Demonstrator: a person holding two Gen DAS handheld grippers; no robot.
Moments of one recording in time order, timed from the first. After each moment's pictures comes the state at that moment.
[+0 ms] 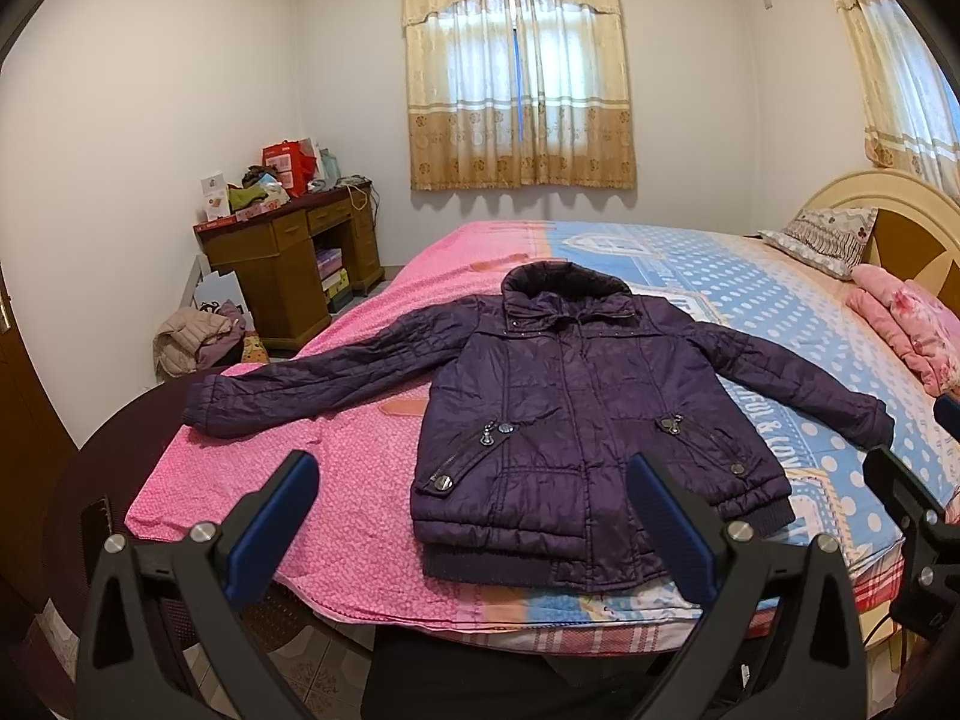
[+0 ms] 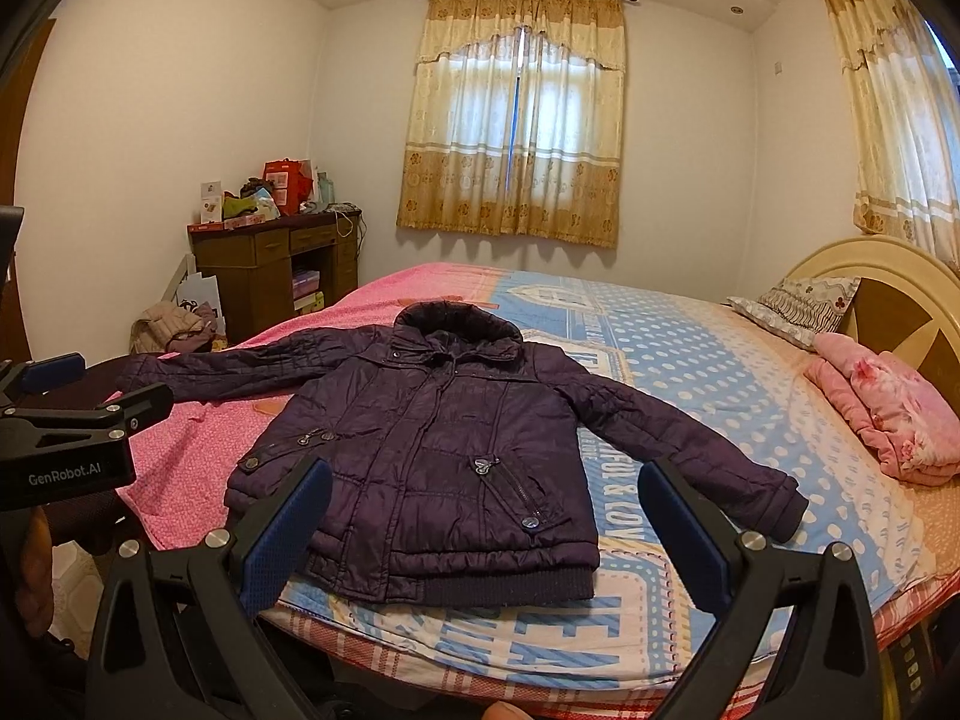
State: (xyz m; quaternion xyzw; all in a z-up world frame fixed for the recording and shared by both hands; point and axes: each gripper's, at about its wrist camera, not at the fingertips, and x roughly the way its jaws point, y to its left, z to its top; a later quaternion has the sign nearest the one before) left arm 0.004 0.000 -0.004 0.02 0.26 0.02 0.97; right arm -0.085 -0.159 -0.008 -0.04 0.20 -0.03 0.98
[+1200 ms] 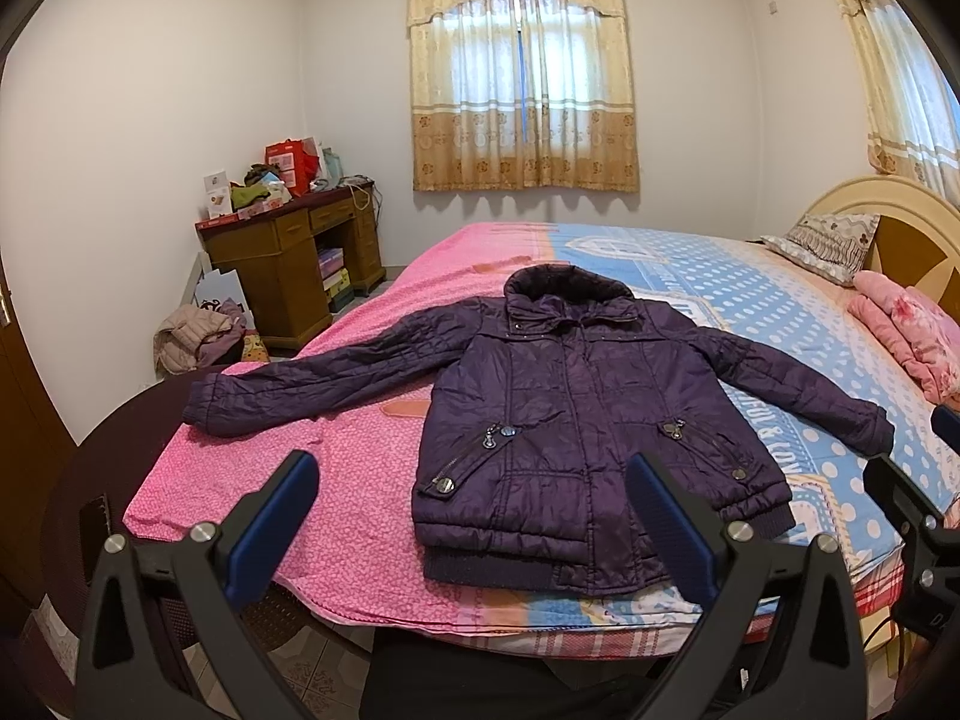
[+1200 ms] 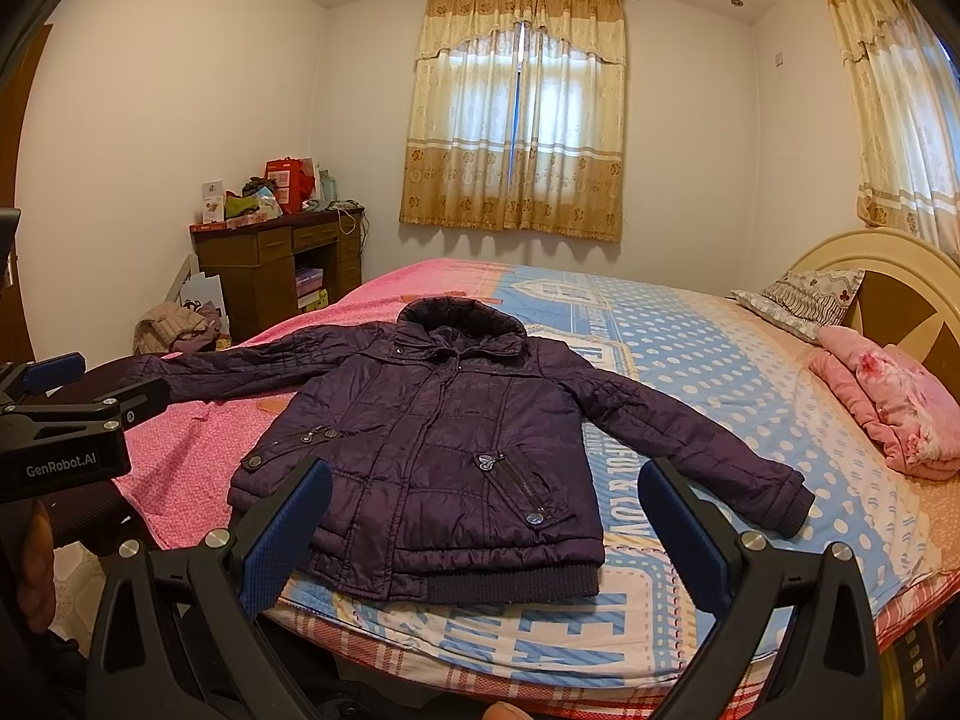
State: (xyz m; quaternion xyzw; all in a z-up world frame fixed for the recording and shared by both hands) left arm 0.004 0.003 0.001 0.02 0.26 0.02 0.97; right arm -0.085 -0.160 -0.010 -0.04 0.20 -0.03 0.98
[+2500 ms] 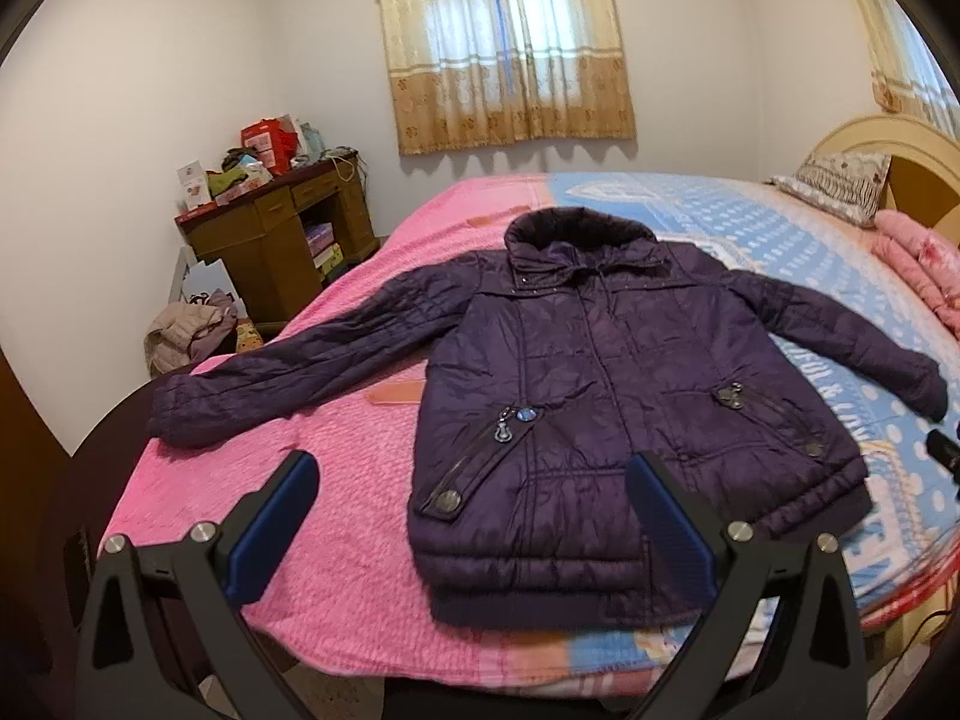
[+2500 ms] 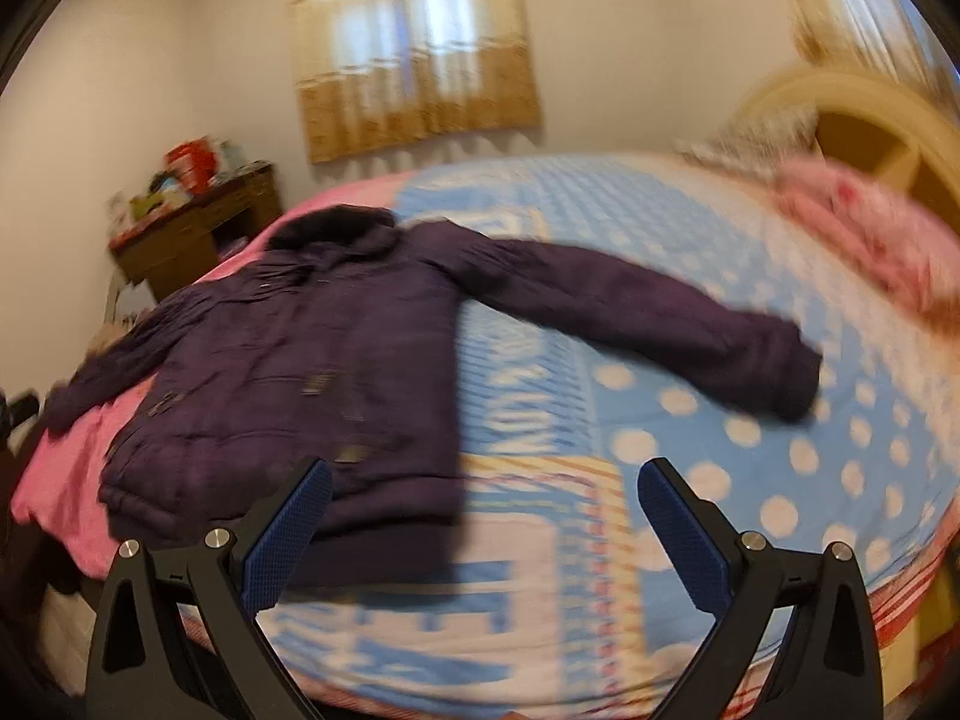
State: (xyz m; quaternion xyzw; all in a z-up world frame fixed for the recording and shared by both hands) left arm 0.092 -0.005 -0.056 0.07 0.30 0.02 0.95; right arm -0.019 -0.335 -0.108 0.12 0.32 -0.09 0.94
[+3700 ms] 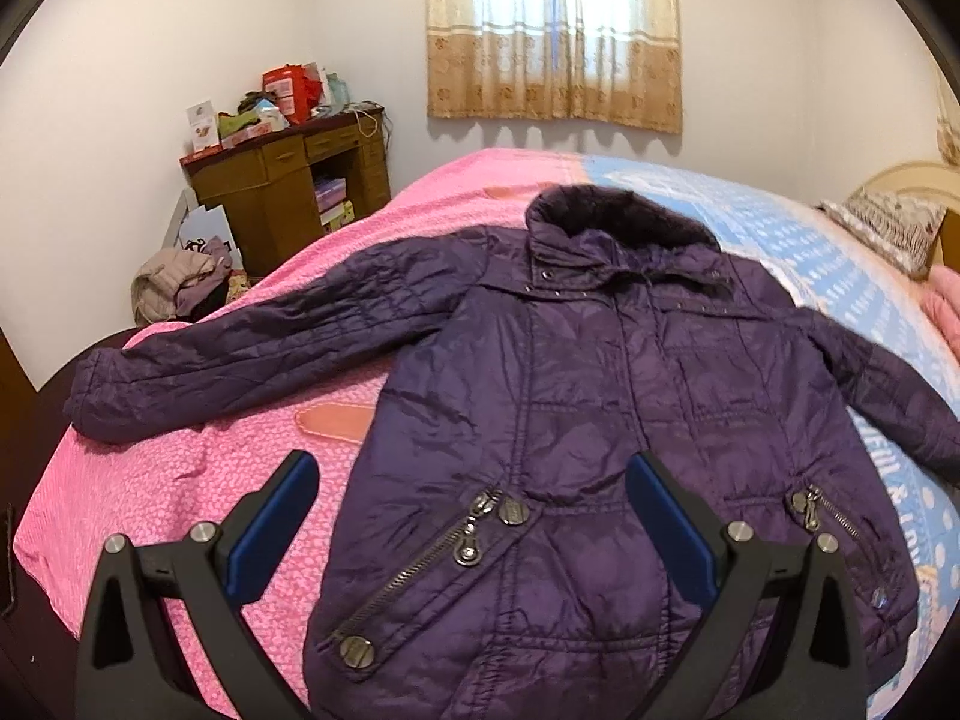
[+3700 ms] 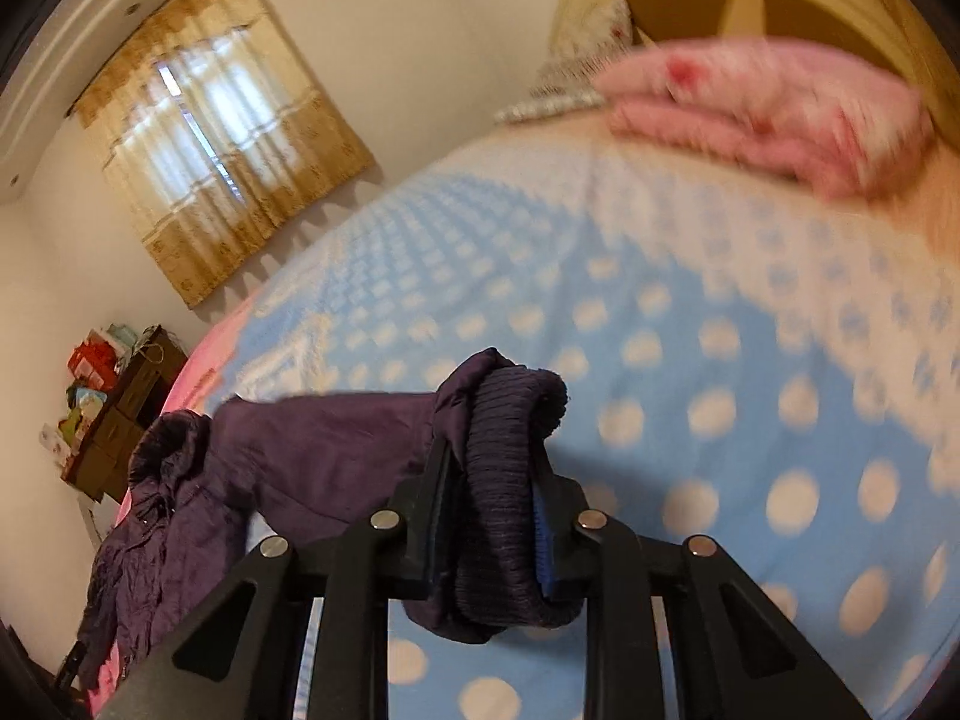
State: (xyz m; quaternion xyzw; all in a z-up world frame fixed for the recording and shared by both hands) left arm 0.204 -0.009 -0.089 -0.01 0.33 0.05 0.94; right arm 0.049 -0.594 -0.080 0.28 0.26 -0.19 0.90
